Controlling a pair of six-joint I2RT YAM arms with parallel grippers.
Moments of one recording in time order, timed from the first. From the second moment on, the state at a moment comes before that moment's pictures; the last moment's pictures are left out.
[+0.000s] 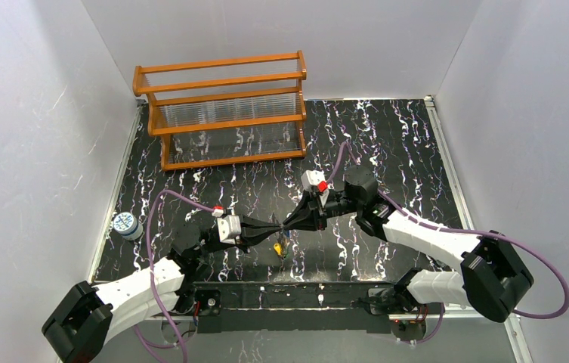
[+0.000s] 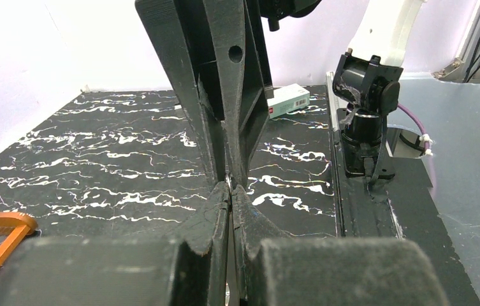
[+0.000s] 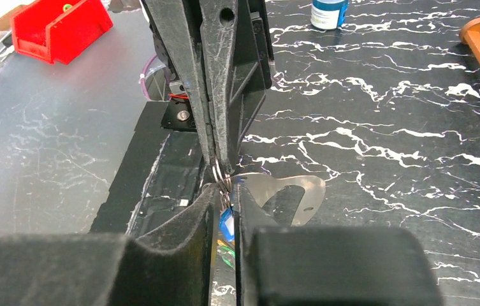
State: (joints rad) left arm -0.74 0.82 0.11 0.99 0.63 -0.04; right arm 0.77 1.22 0.64 0.44 -1.03 -0.02
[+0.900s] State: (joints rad) left arm -0.74 0.78 0.25 0.62 0.48 0.10; right arm 0.78 1.30 0.95 -0.27 -0.74 -0.32
